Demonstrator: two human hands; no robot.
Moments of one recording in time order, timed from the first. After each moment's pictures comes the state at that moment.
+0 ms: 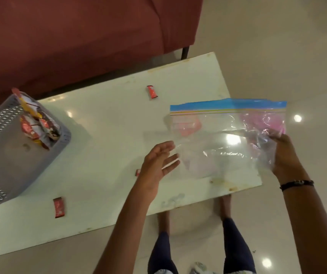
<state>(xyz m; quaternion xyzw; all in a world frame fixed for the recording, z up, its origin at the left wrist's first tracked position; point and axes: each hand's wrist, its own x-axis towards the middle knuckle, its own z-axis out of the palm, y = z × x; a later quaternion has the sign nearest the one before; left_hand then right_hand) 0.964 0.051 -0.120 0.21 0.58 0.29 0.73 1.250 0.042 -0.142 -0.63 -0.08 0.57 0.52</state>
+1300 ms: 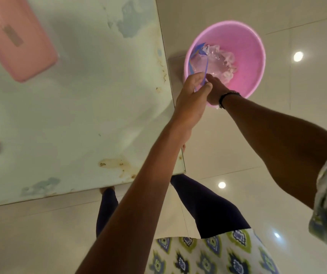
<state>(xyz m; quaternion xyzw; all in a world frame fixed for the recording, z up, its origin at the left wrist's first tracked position) 1.317 0.074 -0.312 0.25 0.64 0.18 0.71 1.446 0.095 -0.465 -0.63 -0.62 0.40 -0.22</state>
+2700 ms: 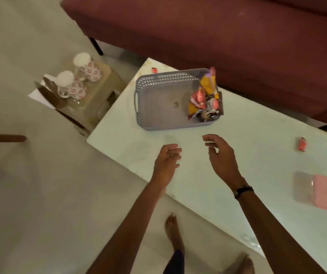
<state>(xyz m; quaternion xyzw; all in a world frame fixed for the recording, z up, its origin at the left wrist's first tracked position) 0.665 -0.060 -0.093 0.09 0.70 0.51 0.48 0.787 0.048 -0.123 -0.47 -0.72 0.47 0.20</state>
